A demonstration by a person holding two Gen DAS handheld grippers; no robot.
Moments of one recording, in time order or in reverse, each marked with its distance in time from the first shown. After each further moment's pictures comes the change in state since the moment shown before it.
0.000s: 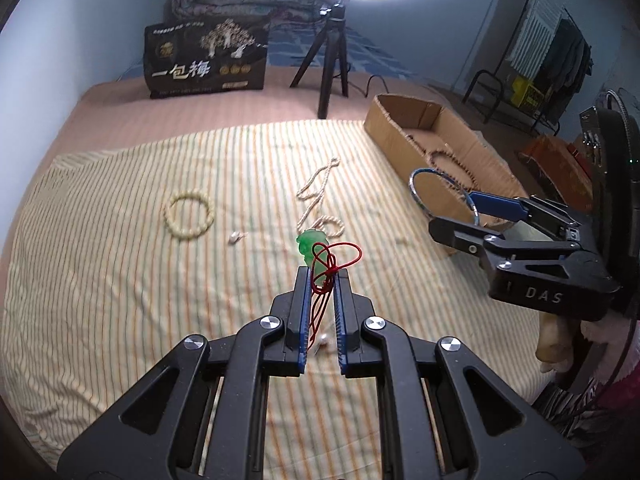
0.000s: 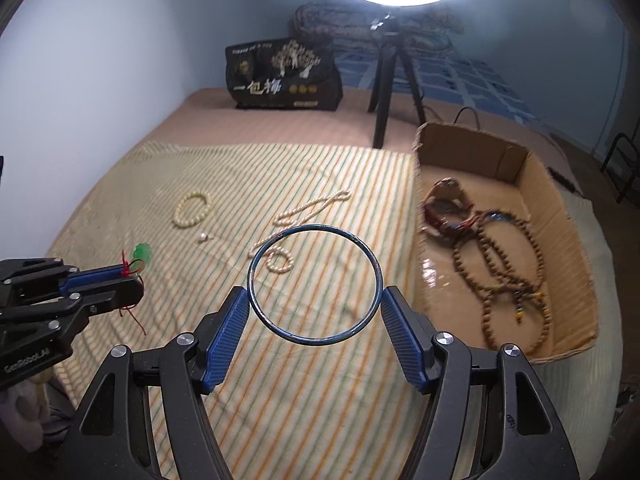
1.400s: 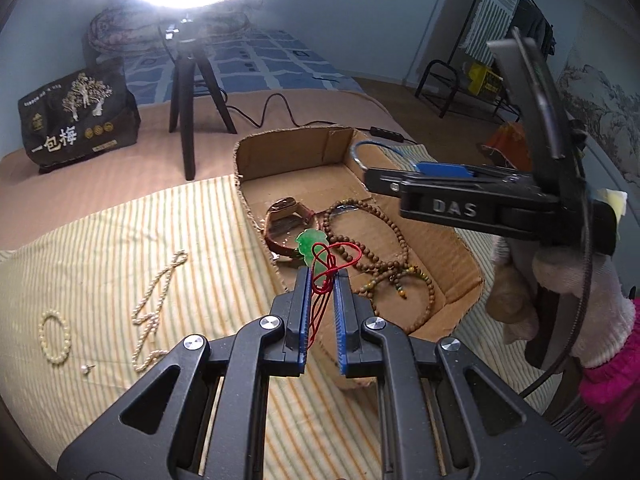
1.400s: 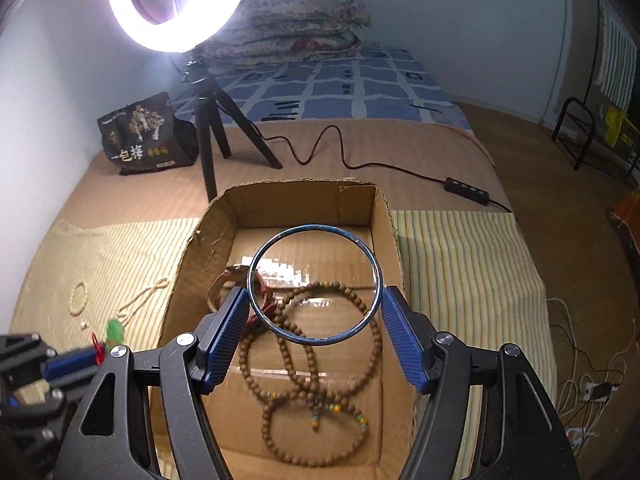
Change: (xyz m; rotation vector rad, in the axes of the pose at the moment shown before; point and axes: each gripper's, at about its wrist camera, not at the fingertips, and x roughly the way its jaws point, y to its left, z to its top) left arm 0.095 -0.131 0.092 0.104 0.005 -0.124; right arm 0.015 -0.175 0.067 0.171 -0.004 -0.132
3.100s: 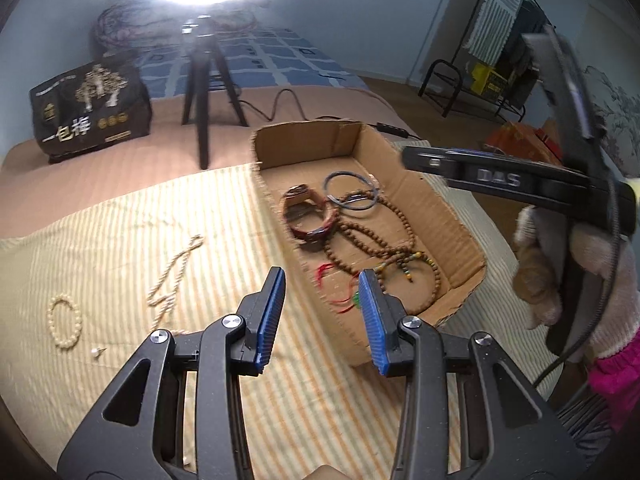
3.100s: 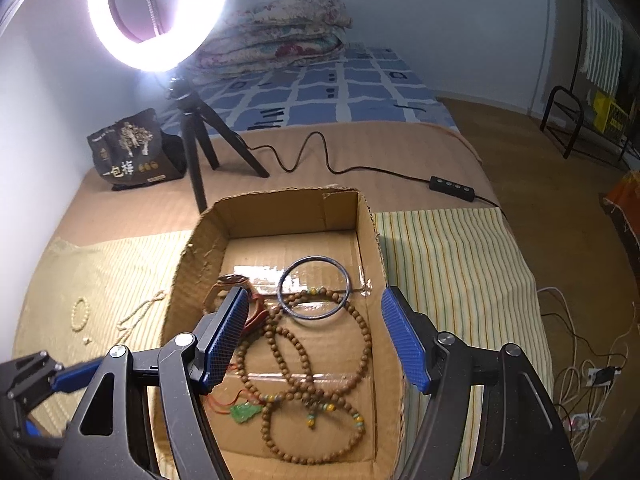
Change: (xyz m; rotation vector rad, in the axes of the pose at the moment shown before) left arm -0.022 0.015 -0.014 -0.012 -0.004 0.022; right arm -0.016 -0.007 0.001 0.041 -0.017 -0.020
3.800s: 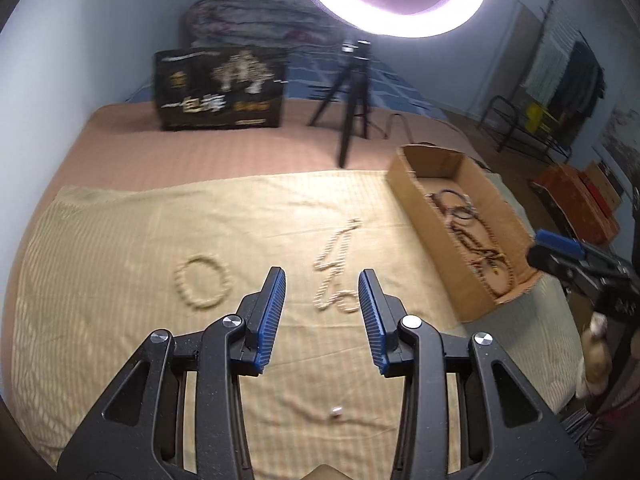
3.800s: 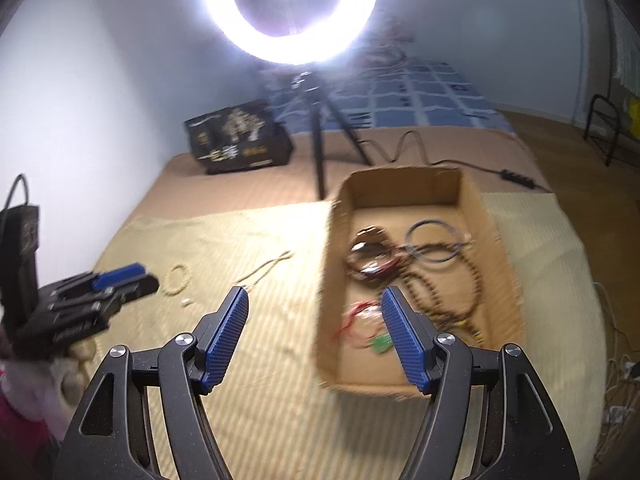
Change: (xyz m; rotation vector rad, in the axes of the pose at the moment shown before) left arm -0.081 0.124 -0.043 -0.153 -0.067 0.159; right arm -0.059 0.089 -0.060 -0.042 -0.043 0.212
